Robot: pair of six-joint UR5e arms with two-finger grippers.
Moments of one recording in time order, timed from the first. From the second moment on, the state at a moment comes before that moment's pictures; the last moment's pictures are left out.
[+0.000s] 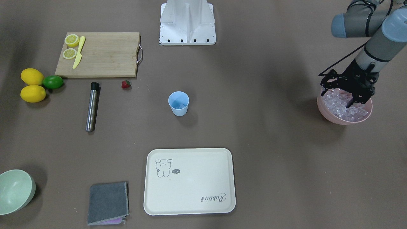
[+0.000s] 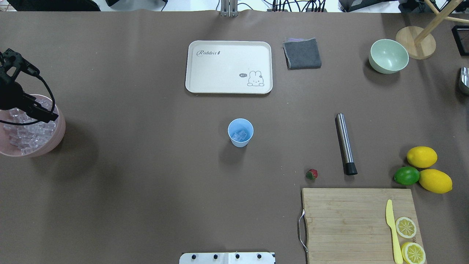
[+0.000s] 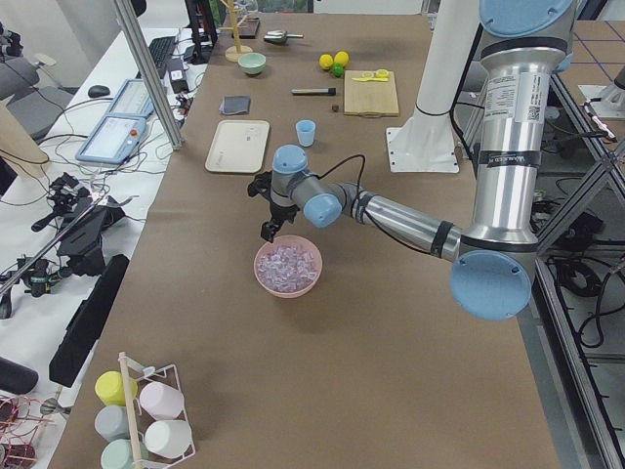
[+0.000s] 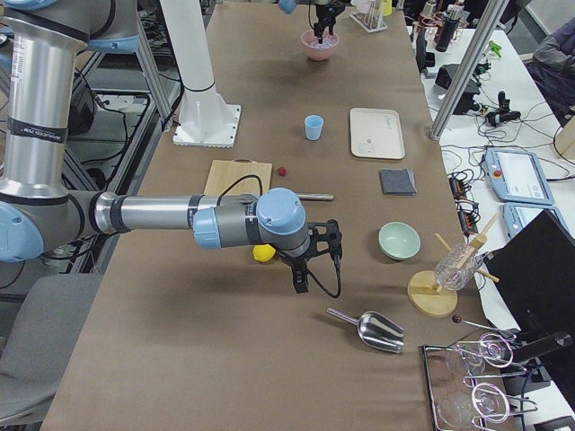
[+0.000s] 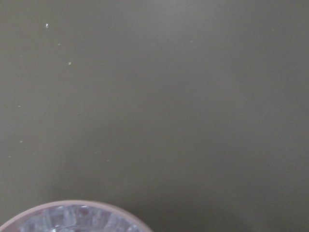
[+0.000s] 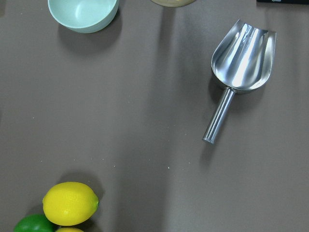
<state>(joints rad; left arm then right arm) -1.02 -1.61 -1.81 -1.98 -2.13 -0.19 1.64 -1.79 1.85 -1.45 2.47 -0.03</state>
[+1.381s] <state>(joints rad) -1.04 -1.61 -1.67 -2.05 -2.14 -0.13 1.64 -1.78 1.85 -1.45 2.47 -0.03</state>
